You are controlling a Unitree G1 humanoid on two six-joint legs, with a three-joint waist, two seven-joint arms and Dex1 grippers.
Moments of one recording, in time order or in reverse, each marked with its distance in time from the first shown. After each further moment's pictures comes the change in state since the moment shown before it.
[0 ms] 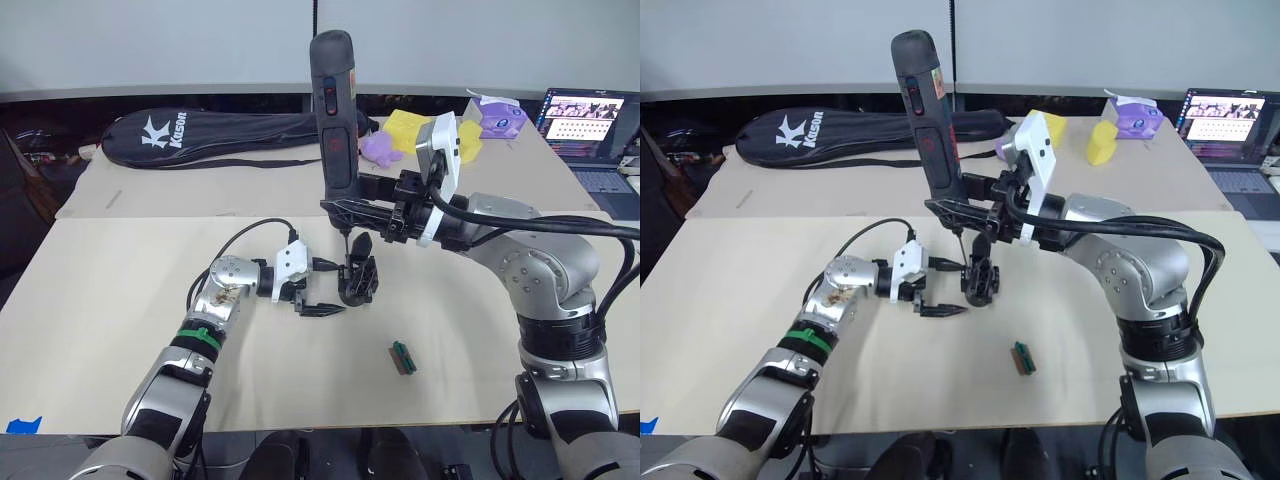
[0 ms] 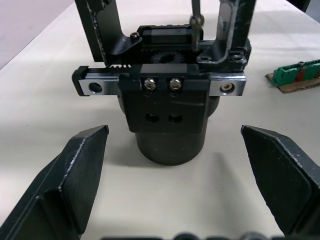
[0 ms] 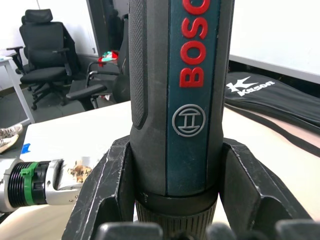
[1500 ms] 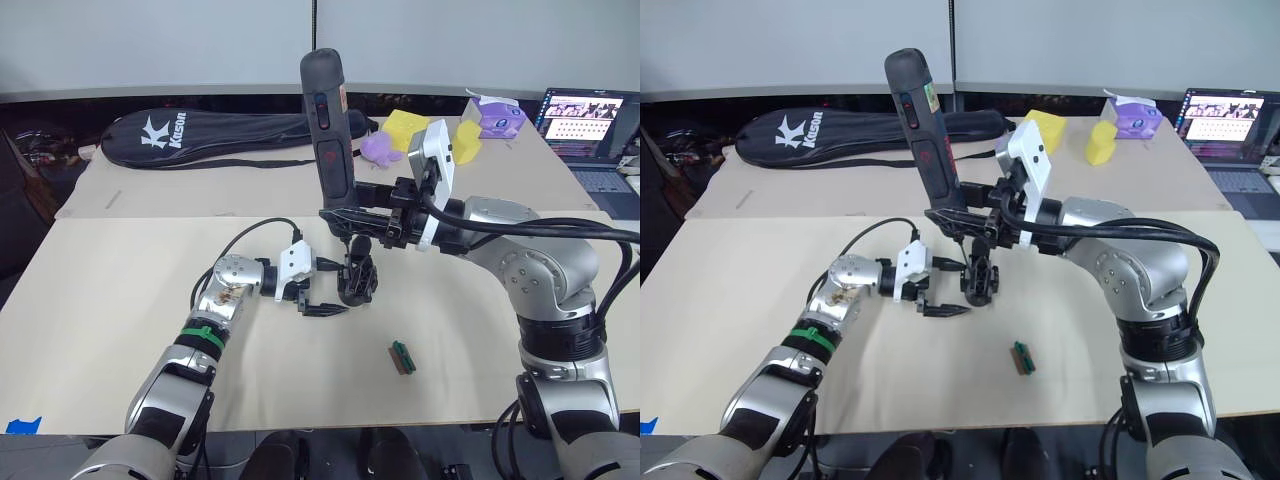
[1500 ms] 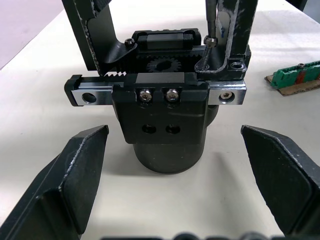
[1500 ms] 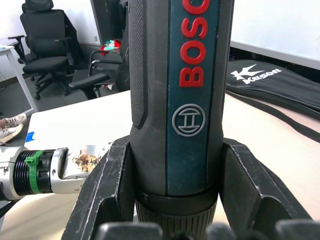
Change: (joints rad) left arm -0.001 -0.013 0.000 0.001 0.016 -0.005 -0.002; right arm 0.000 -0.004 0.001 -0.009 -0.016 0.041 0.015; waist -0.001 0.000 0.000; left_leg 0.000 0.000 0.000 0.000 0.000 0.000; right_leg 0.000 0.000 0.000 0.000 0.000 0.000
